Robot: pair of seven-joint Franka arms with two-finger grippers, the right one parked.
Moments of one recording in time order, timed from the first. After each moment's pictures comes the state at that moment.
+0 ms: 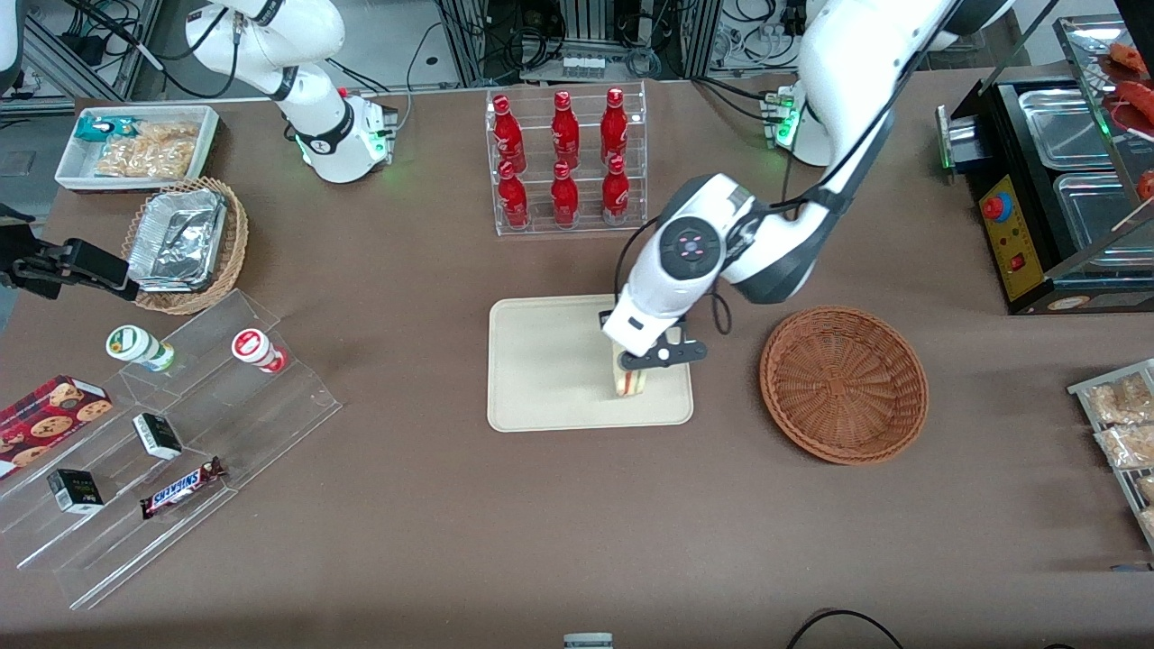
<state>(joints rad) -0.35 0.56 -0.41 -1.64 0.08 2.15 -0.92</state>
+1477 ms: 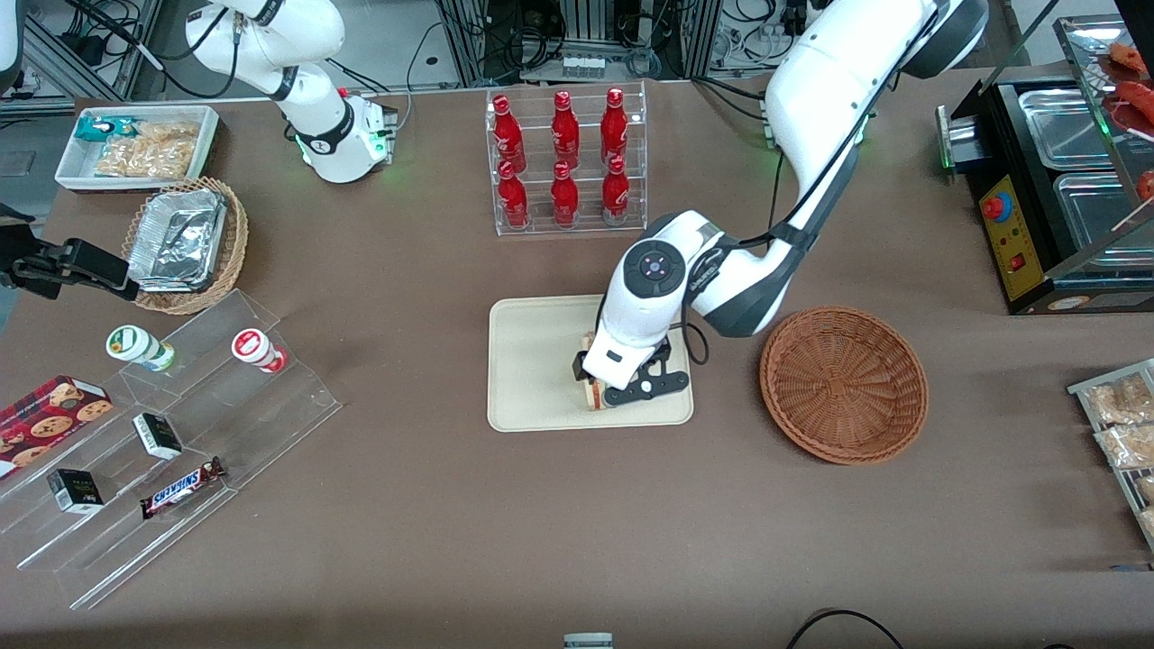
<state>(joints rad) -0.41 0.63 -0.31 -1.51 0.18 2.24 -1.02</state>
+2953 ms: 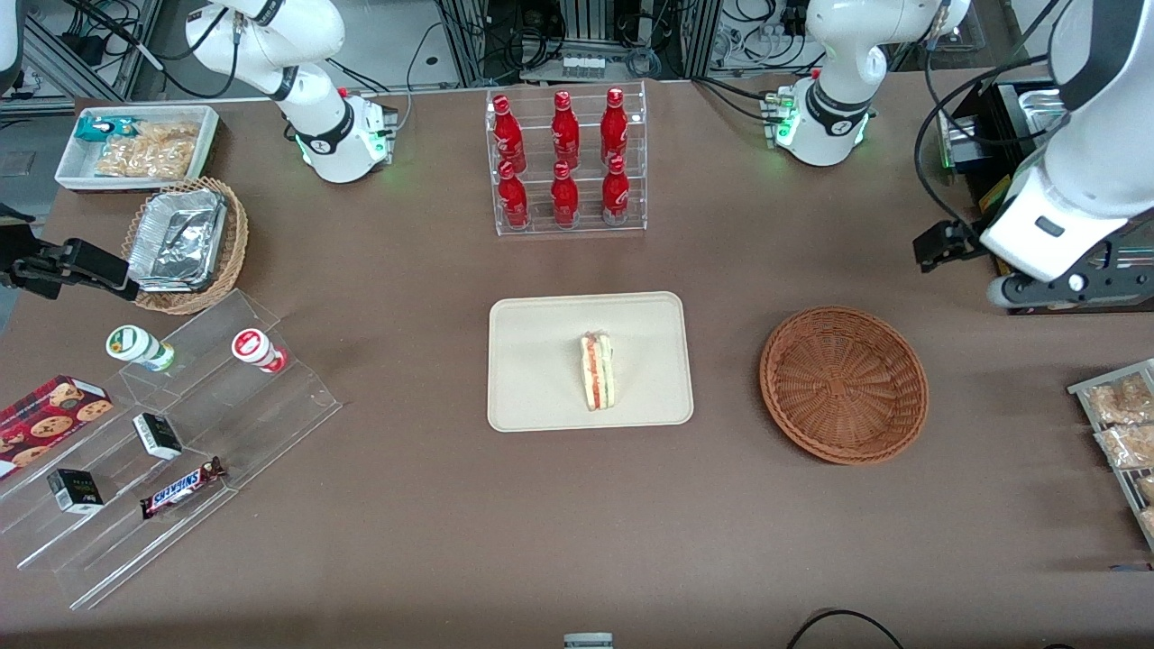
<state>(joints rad) 0.06 0.06 -0.24 -1.50 0.10 1.41 -0.18</state>
